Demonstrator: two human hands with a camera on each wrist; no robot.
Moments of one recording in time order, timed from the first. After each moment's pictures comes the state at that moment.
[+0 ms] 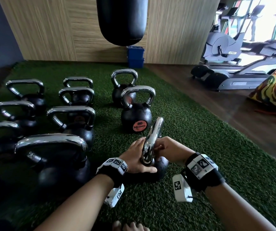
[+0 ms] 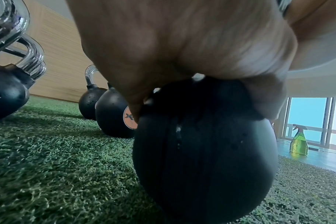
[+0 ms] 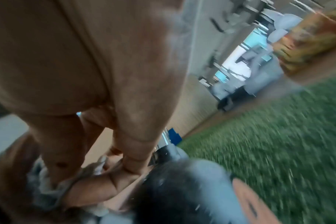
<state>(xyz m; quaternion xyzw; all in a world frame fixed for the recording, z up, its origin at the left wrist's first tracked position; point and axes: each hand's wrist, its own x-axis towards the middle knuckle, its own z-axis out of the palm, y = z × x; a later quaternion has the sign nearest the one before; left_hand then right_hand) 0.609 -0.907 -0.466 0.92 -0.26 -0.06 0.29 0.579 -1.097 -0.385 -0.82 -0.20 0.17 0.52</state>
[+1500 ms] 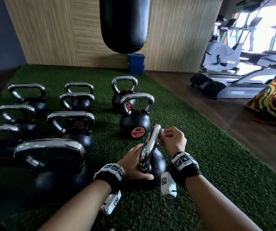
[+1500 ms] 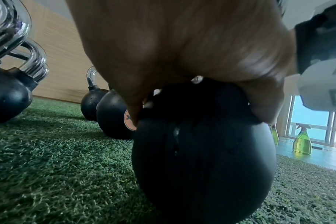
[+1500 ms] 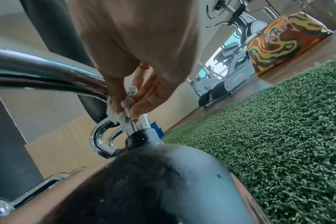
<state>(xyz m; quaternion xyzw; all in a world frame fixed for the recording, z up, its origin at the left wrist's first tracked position) 0.598 -0.907 -0.446 0.91 -0.26 -0.07 0.32 0.624 -1.103 -0.389 -0.81 0.15 -0.18 0.54</state>
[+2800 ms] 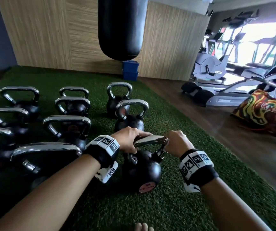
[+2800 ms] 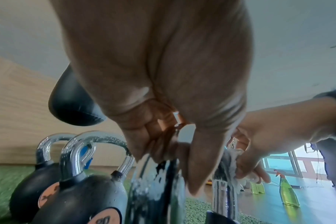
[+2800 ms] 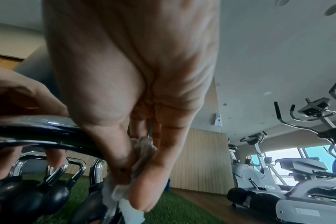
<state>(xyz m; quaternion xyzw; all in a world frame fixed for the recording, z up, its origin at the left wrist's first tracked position) 0.614 -0.894 -0.310 0.94 -0.28 -0.08 0.18 0.591 -1.121 -0.316 -0.99 0.00 -0.06 0.09</state>
